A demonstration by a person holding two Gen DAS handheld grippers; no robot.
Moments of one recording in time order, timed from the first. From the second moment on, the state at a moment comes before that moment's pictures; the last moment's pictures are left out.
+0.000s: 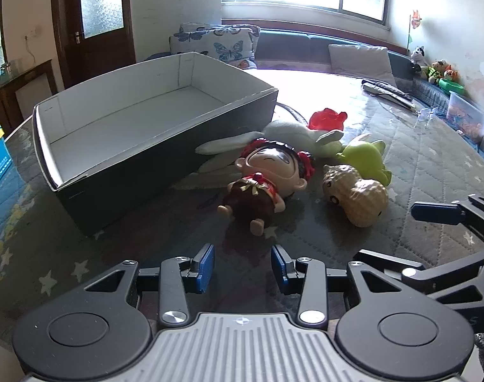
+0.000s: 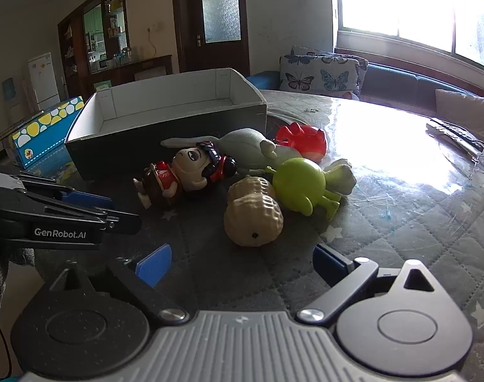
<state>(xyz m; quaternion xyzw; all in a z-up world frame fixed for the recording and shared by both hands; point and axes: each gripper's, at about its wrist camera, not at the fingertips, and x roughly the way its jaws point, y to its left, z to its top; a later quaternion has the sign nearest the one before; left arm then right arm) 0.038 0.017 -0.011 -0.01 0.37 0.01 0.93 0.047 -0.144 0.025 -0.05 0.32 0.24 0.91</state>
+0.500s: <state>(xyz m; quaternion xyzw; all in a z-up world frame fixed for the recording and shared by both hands) 0.049 0.006 0.001 -0.03 0.37 -0.05 0.93 0.061 -0.147 0.025 -0.04 0.32 0.25 0.91</state>
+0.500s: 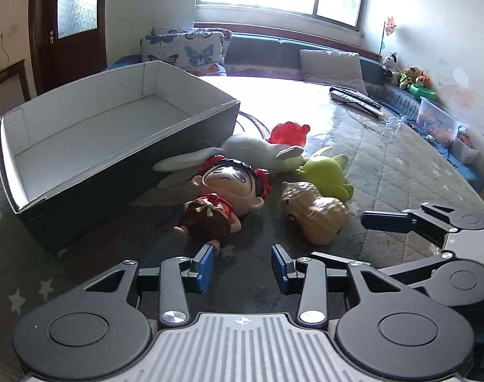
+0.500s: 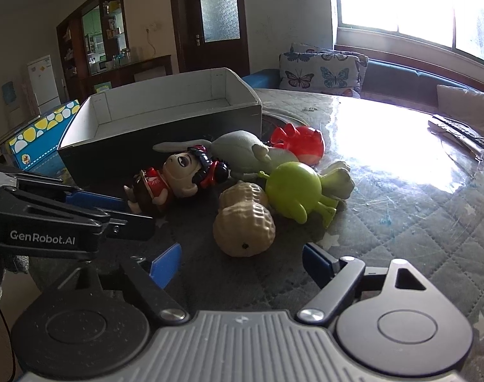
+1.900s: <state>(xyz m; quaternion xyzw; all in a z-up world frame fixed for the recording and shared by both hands) 0.108 -0.013 0.013 -0.13 0.41 -0.12 0.90 0.076 -0.155 0.019 0.01 0.32 0.27 0.91</state>
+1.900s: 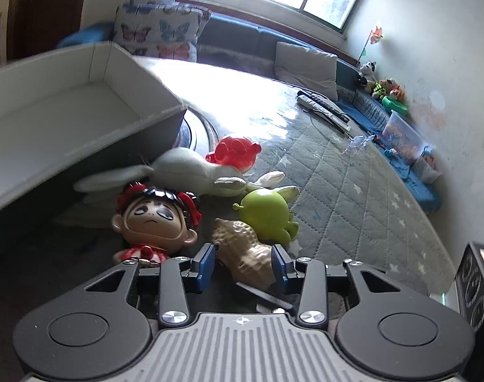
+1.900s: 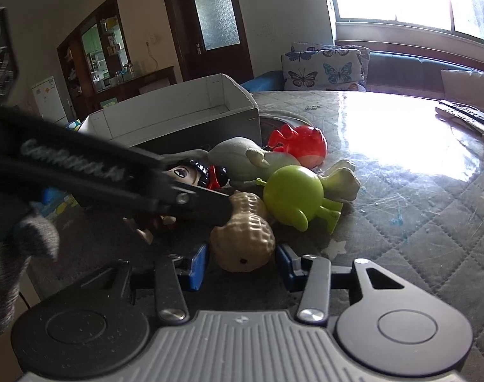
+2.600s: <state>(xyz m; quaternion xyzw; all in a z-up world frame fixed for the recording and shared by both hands) 0.132 -0.008 0.005 -0.16 0.43 -0.12 0.88 0.082 -0.157 0.022 0.00 0.33 0.27 0.91</state>
